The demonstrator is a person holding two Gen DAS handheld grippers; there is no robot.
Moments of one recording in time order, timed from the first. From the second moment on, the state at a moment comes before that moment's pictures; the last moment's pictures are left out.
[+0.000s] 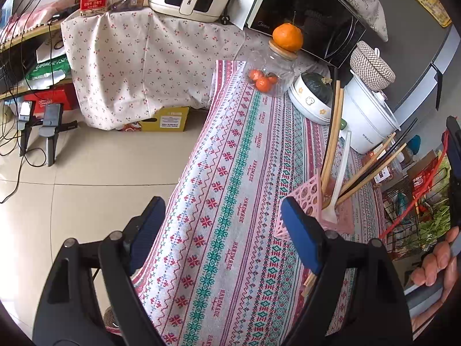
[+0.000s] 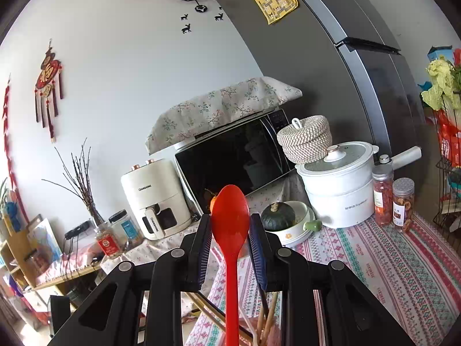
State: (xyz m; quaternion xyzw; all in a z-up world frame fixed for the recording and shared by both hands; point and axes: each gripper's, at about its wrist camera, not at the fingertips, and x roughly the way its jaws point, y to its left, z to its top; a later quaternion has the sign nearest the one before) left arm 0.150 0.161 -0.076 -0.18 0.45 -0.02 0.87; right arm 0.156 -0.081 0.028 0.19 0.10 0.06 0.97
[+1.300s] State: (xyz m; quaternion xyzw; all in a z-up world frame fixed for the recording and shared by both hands) left arm 0.133 0.108 -0.073 -0.12 0.47 -0.12 0.86; right arm 0.135 -0.141 -0.015 0.13 0.25 -0.01 0.96
